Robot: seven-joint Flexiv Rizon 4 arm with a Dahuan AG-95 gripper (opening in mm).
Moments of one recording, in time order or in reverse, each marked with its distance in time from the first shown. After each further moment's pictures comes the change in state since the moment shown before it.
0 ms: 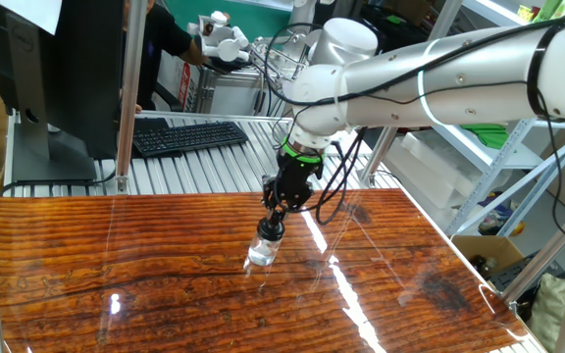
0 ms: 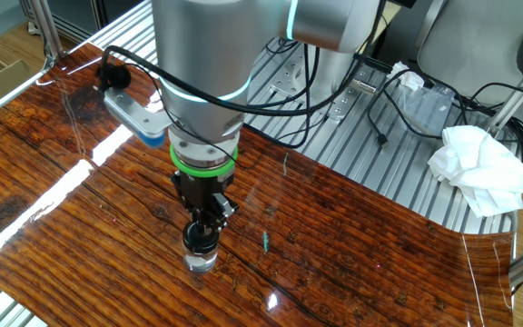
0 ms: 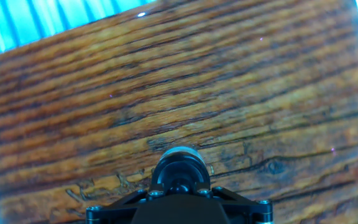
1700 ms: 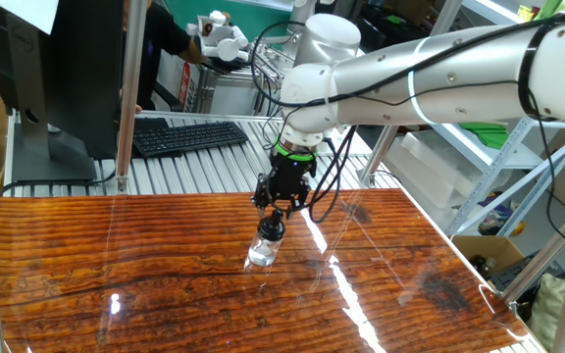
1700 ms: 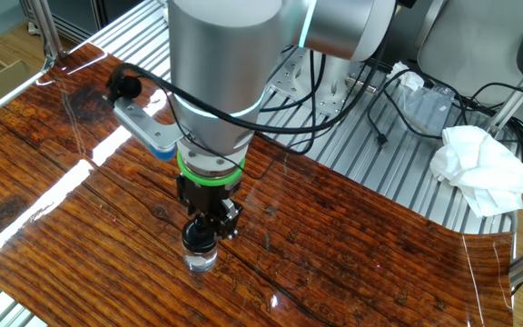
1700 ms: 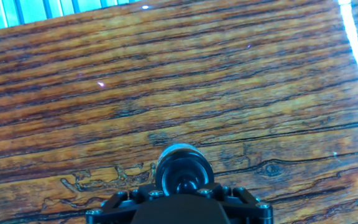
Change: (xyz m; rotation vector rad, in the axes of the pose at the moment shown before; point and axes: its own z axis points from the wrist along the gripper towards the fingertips) arm 0.001 0.002 -0.007 0.052 0.015 -0.004
